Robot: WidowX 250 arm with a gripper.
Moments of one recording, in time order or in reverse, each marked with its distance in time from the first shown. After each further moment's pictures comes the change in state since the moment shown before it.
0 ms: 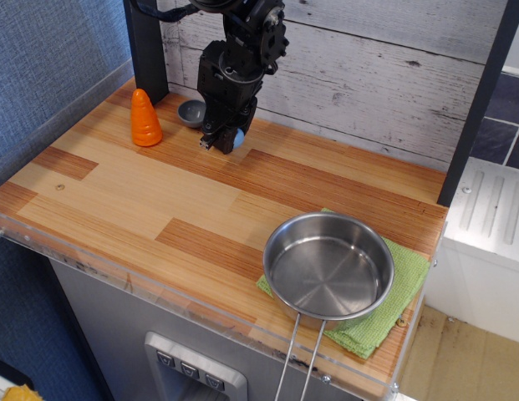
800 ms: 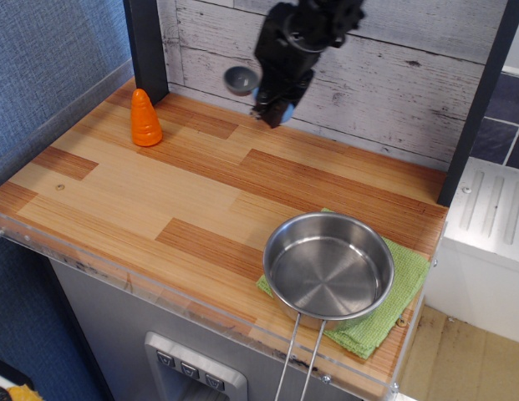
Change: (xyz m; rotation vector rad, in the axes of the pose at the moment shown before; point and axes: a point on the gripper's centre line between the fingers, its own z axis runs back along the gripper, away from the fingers) arm -0.044 -0.032 0.057 -0.058 -0.070 -0.095
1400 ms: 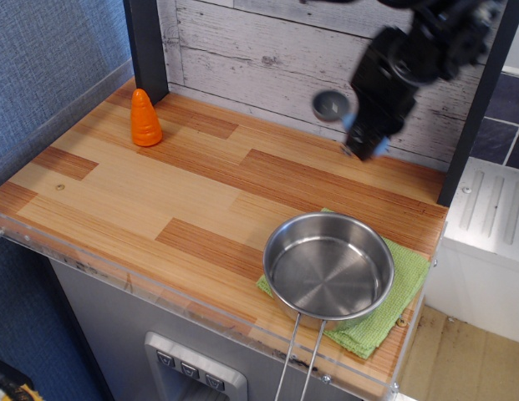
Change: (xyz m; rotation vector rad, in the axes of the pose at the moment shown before) arm -0.093 0.001 0.046 -0.071 0.073 -0.098
